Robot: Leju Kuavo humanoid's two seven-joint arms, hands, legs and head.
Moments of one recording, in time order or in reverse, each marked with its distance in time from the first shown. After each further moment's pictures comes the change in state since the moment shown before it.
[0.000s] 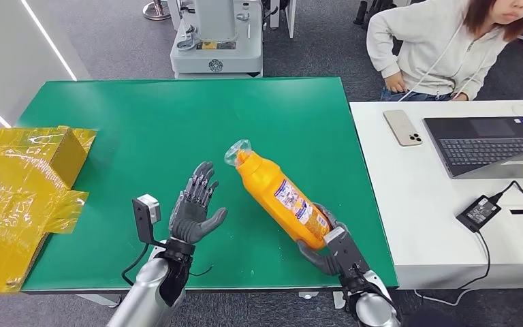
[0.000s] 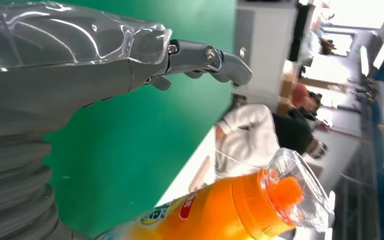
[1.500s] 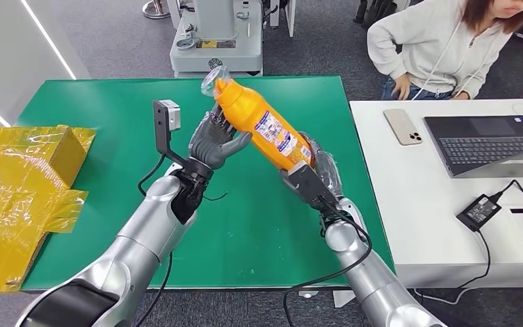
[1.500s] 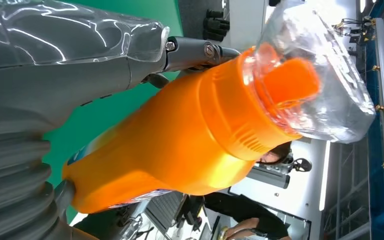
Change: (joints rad) left arm -0.495 -0.091 -0.008 0.349 0.088 -0.119 0.129; right arm -0.425 0.143 0.004 0.312 0.285 -0.137 -0.004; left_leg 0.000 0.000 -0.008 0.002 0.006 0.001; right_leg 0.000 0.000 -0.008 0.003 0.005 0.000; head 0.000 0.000
